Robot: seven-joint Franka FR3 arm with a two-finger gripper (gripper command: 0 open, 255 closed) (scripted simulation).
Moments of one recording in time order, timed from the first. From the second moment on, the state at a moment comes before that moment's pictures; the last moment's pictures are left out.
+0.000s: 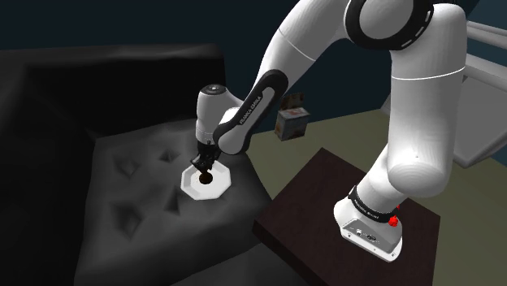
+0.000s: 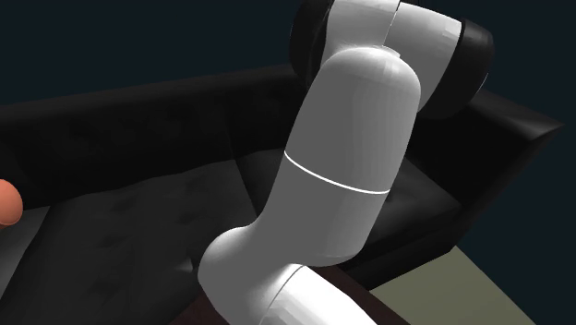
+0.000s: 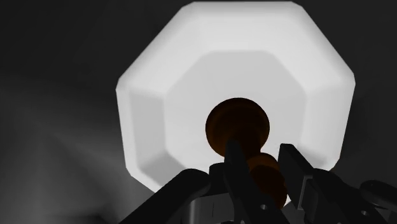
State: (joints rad) arm 0.09 0.50 0.29 -2.22 -0.22 2.78 0.51
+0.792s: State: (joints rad) arm 0.09 0.48 0.29 -2.23 -0.21 2.77 0.50
